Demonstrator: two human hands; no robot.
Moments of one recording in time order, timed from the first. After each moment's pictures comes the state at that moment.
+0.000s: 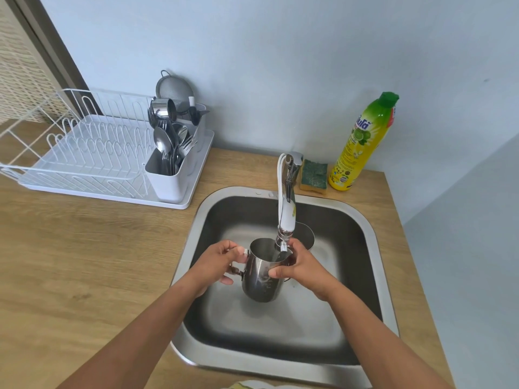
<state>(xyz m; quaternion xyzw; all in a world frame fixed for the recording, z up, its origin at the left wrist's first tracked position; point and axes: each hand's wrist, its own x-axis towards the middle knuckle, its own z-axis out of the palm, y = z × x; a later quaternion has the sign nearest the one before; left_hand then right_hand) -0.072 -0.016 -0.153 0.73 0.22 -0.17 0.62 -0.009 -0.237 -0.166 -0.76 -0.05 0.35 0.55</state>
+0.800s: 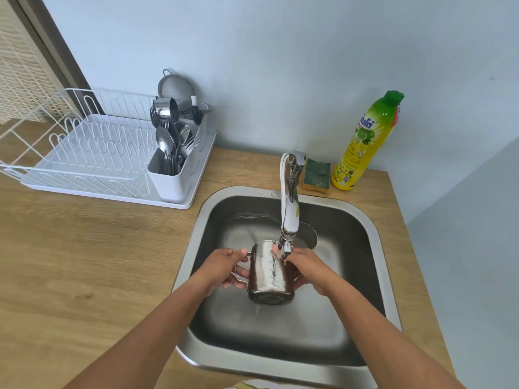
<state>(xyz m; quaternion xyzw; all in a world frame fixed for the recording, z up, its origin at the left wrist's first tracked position) -0.064 -0.020 -0.170 0.71 0.28 -0.23 0.61 0.001 -0.228 -0.162 -0.78 0.06 0.40 0.49</state>
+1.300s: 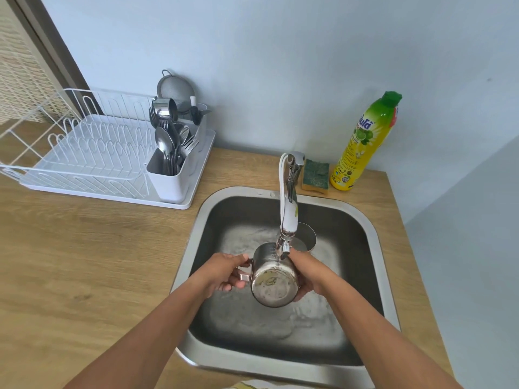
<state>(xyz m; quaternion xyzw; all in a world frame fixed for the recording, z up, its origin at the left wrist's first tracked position) -0.064 -0.020 -0.181 0.66 0.30 -0.26 0.63 -0.006 -0.226 -0.144 -0.76 0.09 0.45 0.46</state>
